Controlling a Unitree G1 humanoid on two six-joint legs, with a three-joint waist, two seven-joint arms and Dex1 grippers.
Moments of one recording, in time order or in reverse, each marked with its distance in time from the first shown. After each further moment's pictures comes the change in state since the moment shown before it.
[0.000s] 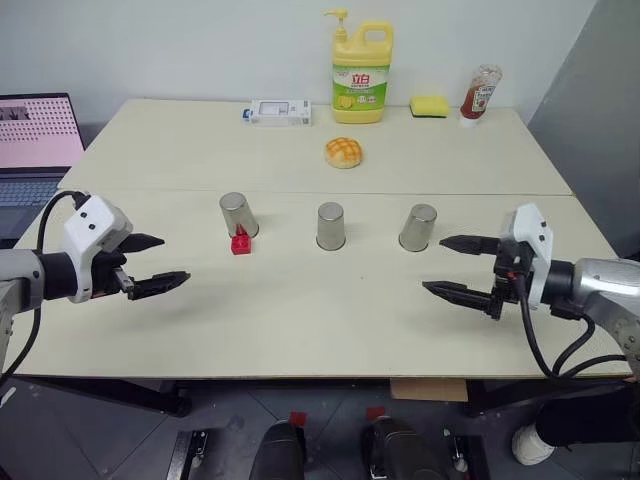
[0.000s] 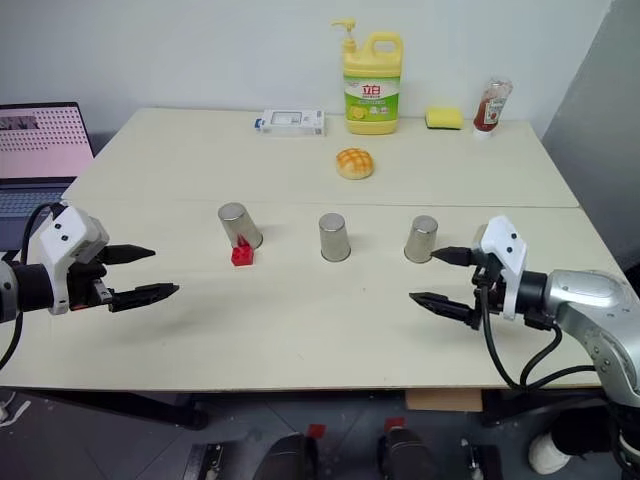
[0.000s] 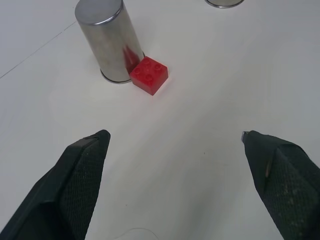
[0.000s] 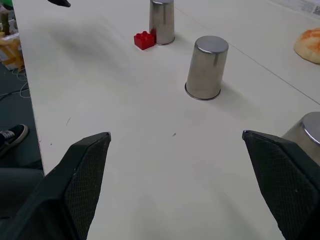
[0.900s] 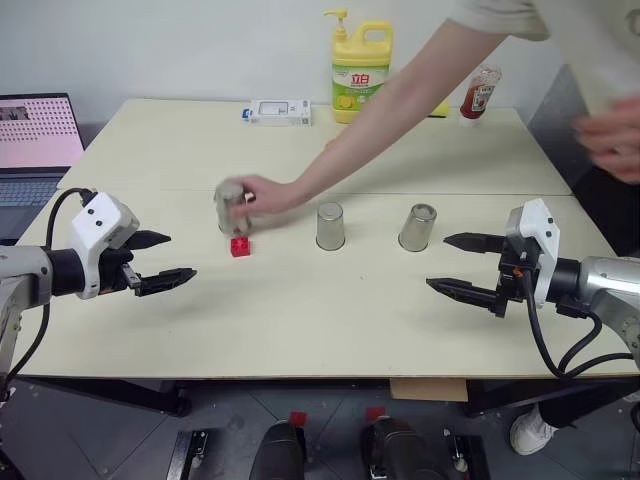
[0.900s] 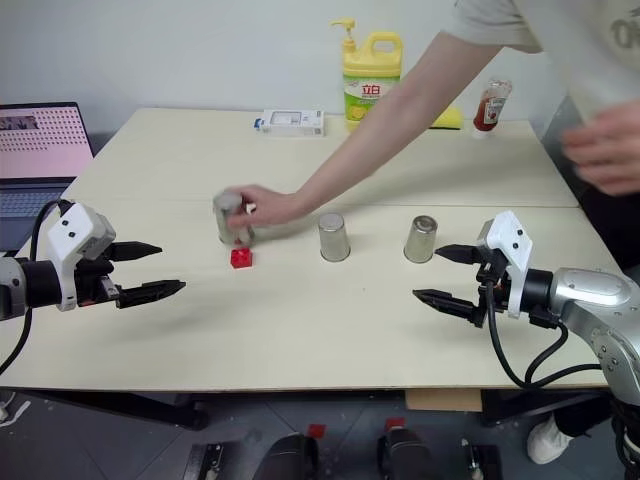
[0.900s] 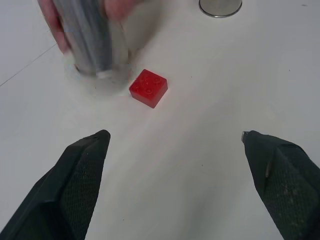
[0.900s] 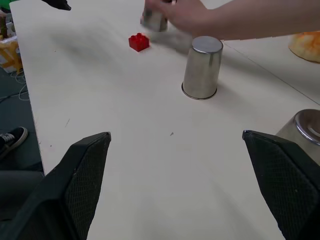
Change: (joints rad) left arm -0.033 -0.015 -0.022 -0.001 0.000 0.001 0.004; right arm -0.002 -0.009 -0.018 -0.003 0.018 0.021 -0.016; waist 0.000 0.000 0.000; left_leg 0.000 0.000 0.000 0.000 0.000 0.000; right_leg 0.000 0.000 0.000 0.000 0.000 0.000
